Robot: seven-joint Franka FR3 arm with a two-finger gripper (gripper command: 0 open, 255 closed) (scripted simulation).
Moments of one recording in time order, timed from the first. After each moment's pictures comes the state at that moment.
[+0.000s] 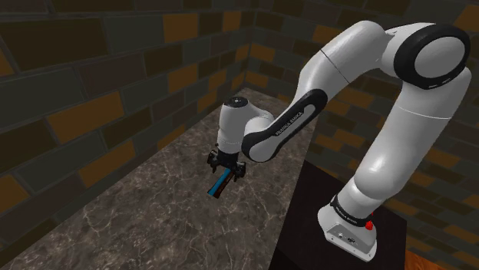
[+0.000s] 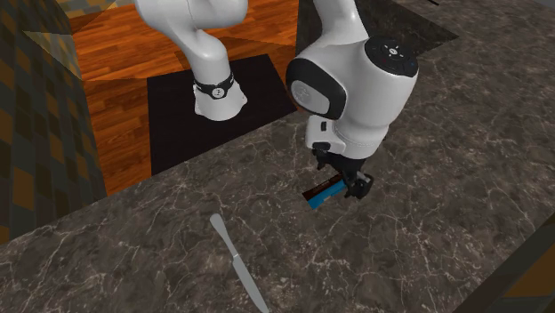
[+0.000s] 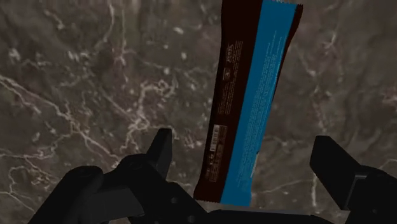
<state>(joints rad) -0.23 0.17 0.66 -2.45 -0.19 2.58 1.84</state>
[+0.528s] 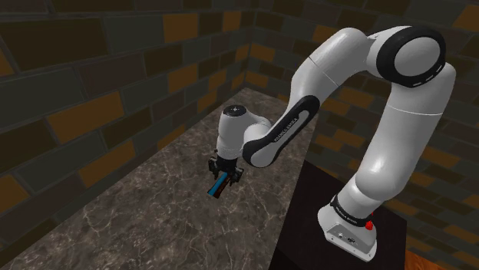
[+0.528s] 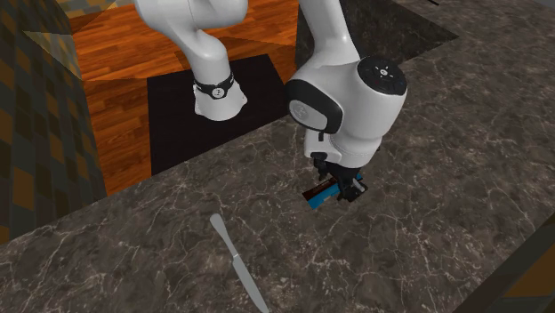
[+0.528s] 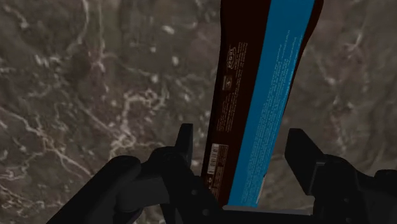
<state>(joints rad) -0.19 0.26 0.60 -2.45 -0.31 2.64 1.92</state>
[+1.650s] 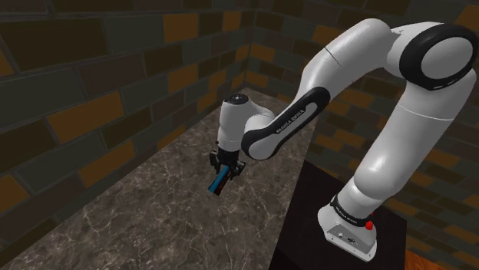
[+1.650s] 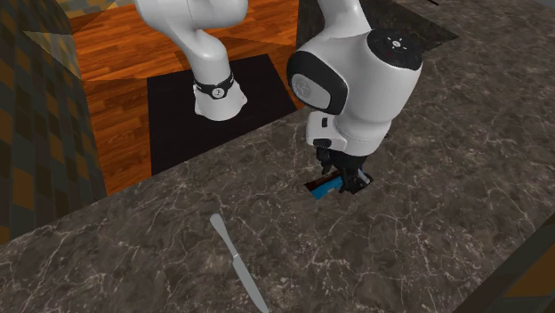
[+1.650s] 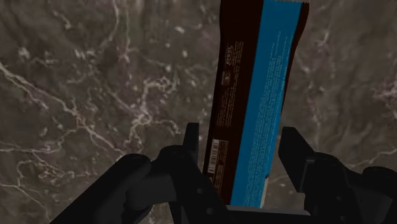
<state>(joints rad) -0.24 0.14 0.67 -2.45 -0.16 2.56 1.82</state>
